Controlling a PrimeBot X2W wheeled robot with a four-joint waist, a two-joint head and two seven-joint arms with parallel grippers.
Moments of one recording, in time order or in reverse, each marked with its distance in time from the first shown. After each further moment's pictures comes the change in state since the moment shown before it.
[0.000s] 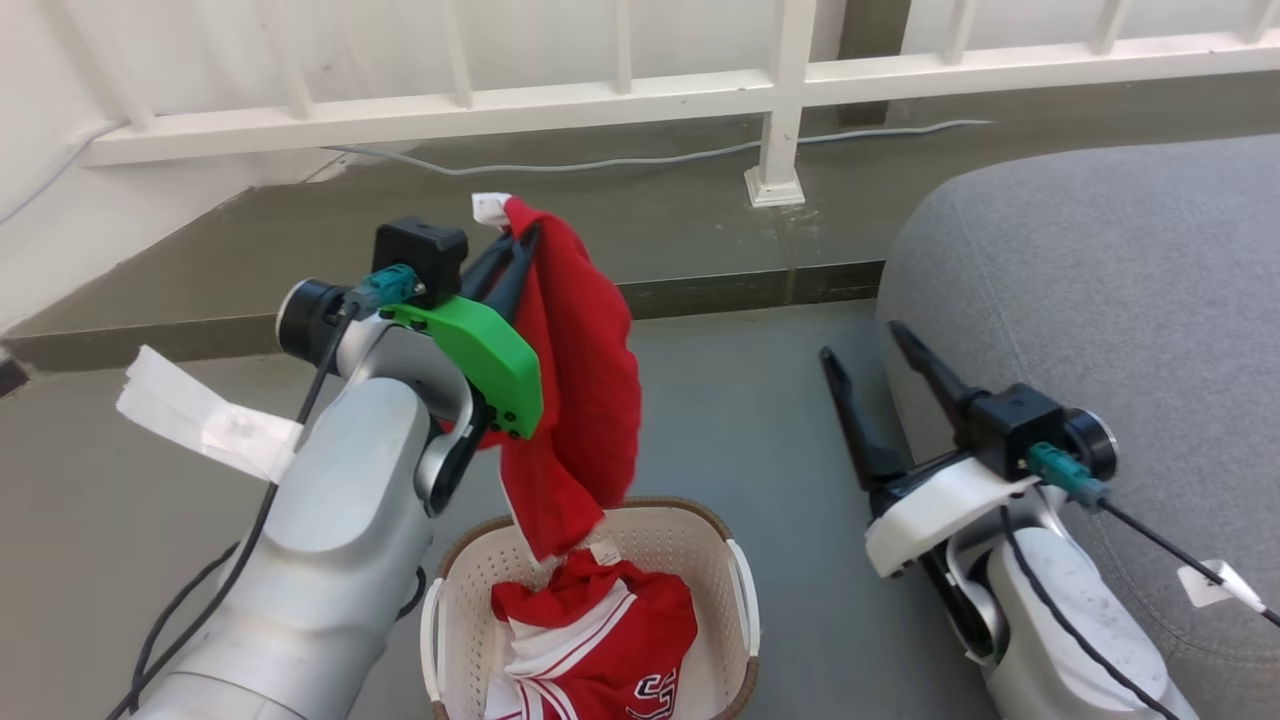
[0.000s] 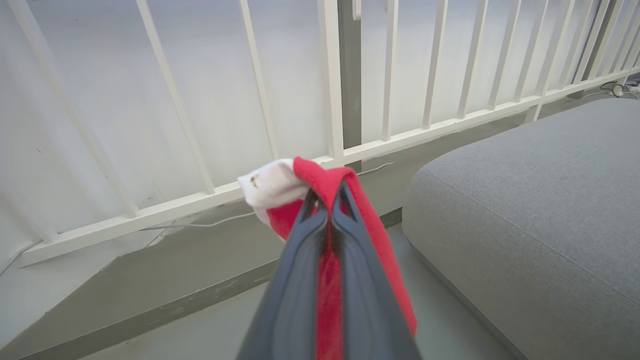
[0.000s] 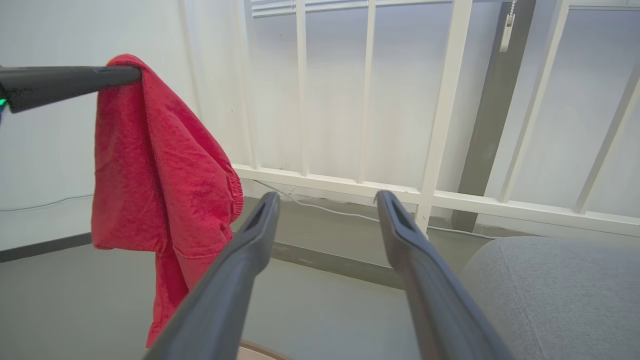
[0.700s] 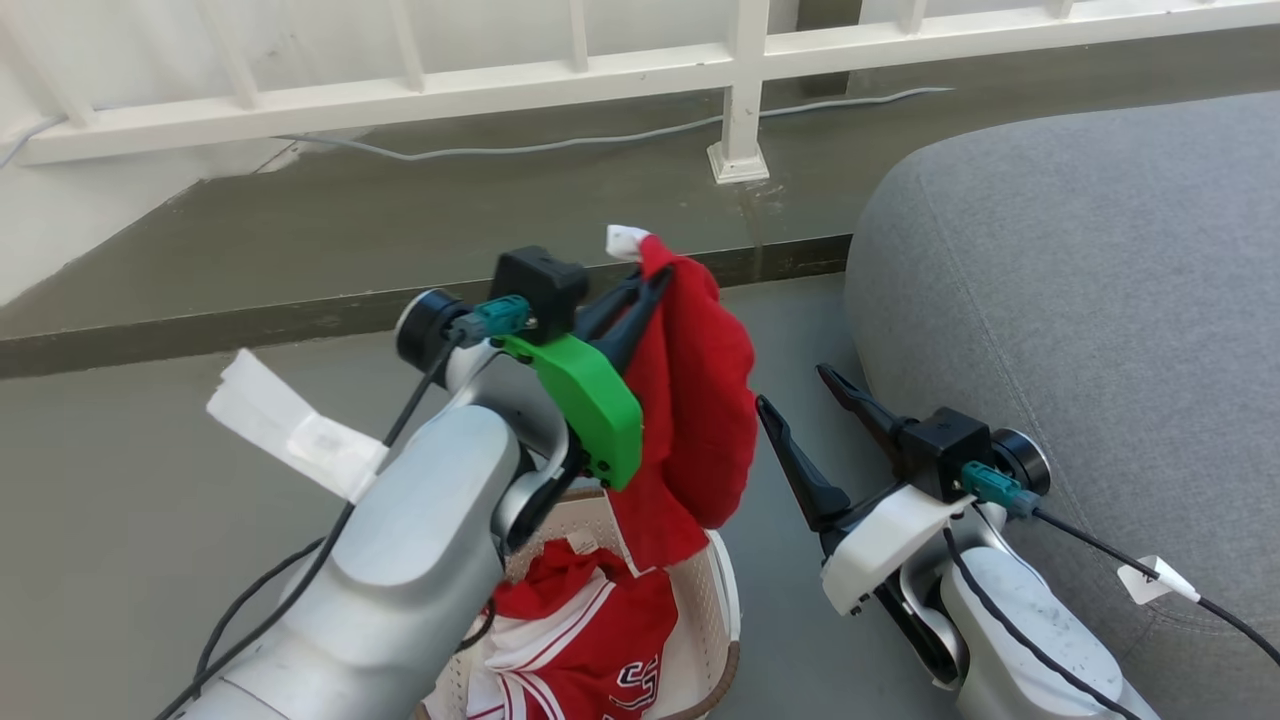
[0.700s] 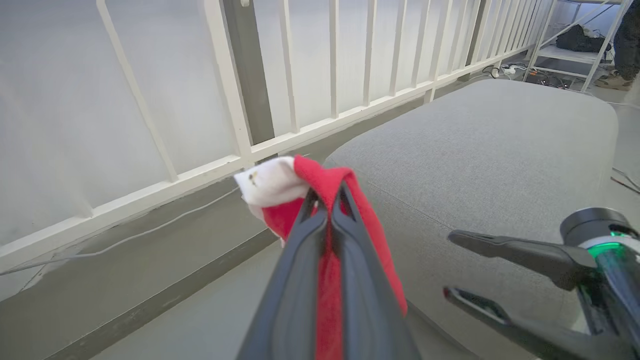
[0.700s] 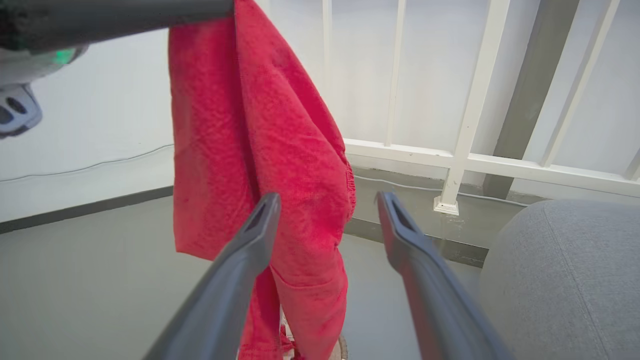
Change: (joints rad) left arm 0.025 0.002 -0.204 -0.173 -0.135 0.001 0.054; right arm -0.029 -0.002 0.156 0.080 0.061 0.017 0.000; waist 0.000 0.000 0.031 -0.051
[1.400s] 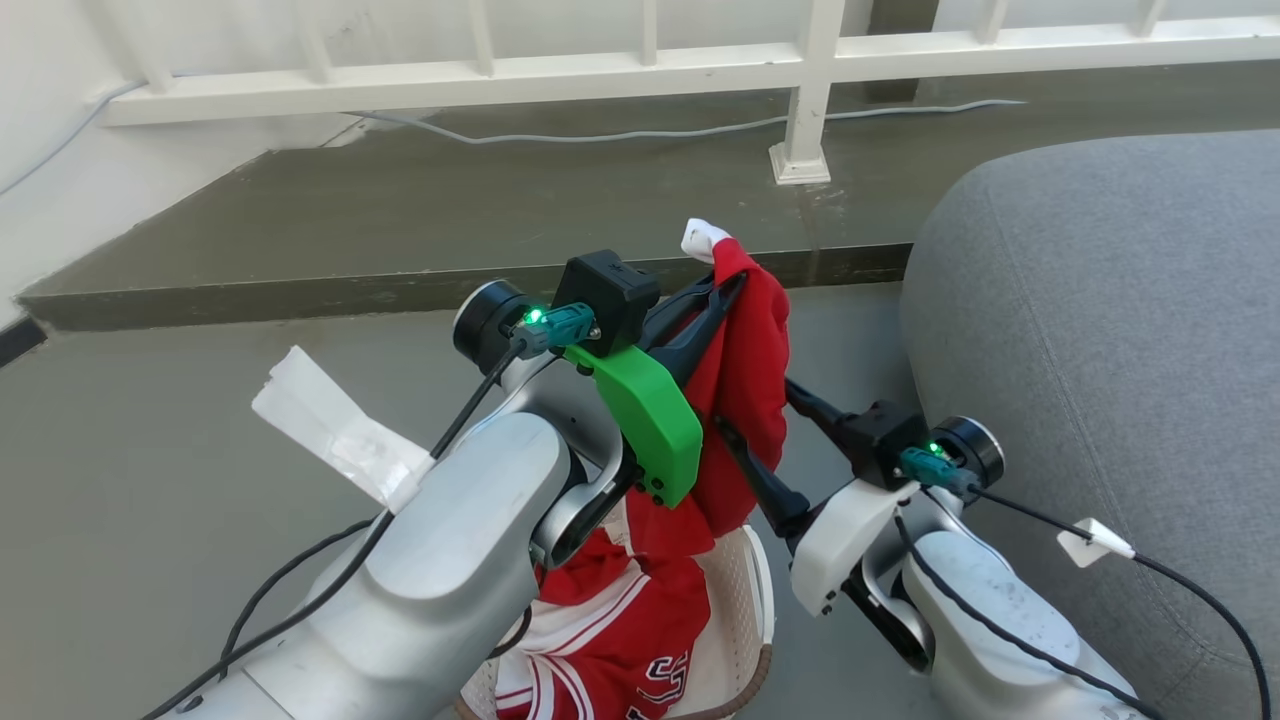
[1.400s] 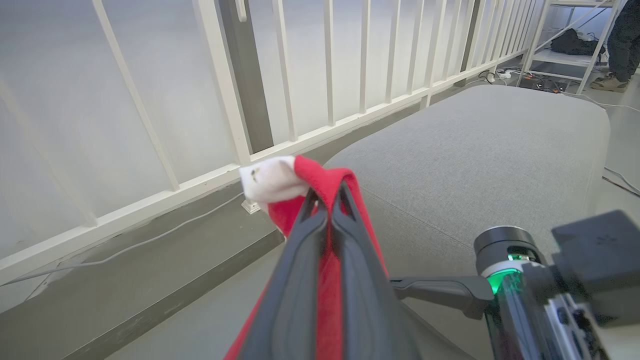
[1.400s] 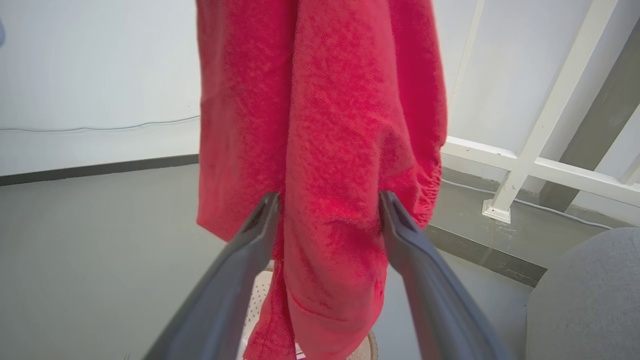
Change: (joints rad) left arm -0.025 0.005 -0.126 -0.140 -0.060 0.058 0.027; right arm -0.103 -0.002 0.129 0.144 0.036 0.001 0.000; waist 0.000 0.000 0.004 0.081
